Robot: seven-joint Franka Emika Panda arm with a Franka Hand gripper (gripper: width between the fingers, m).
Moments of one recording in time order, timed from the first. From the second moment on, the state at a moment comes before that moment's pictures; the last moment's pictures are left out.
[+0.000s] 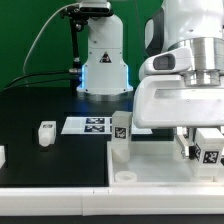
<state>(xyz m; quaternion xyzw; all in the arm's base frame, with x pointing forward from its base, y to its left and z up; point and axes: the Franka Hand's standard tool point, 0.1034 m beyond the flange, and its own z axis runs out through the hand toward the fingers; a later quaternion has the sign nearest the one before) 0.628 0.114 0.057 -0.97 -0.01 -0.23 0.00</state>
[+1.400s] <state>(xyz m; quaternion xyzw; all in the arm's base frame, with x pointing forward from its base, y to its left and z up) 0.642 0.110 0.080 -1.00 0.04 -0.04 0.02</state>
